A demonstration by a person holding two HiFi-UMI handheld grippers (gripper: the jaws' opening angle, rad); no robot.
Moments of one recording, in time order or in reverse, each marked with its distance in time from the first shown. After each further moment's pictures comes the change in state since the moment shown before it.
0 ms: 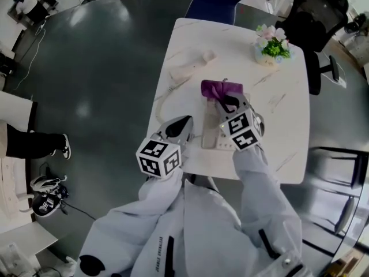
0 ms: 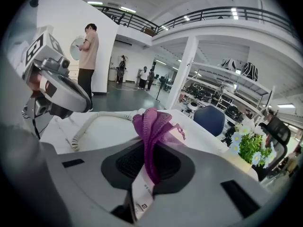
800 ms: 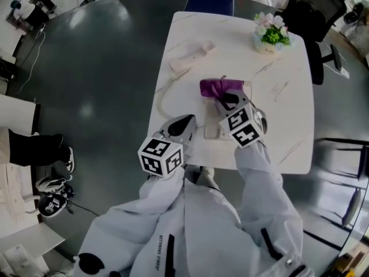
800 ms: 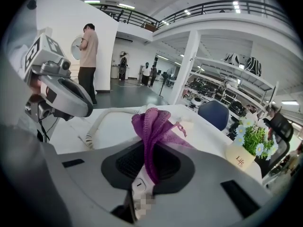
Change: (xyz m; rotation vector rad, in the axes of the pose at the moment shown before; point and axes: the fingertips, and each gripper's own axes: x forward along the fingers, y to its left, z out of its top) left arm -0.013 -0.015 -0.024 0.035 0.044 -0.028; right arm -0.014 0.029 -0.014 0.019 0.060 0.046
